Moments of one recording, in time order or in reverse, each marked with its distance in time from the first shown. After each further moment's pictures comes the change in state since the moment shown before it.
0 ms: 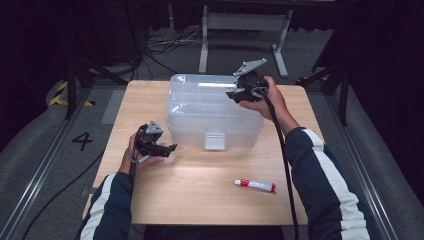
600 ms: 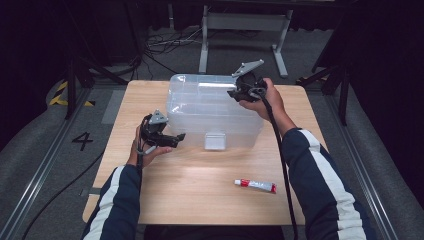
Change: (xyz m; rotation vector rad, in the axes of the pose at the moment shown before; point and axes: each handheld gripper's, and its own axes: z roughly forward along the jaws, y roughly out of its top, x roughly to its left) left arm -0.008 0.028 0.005 -0.084 -0.016 0.008; right arm 0.001 -0.001 0.005 0.019 -0.017 -0.001
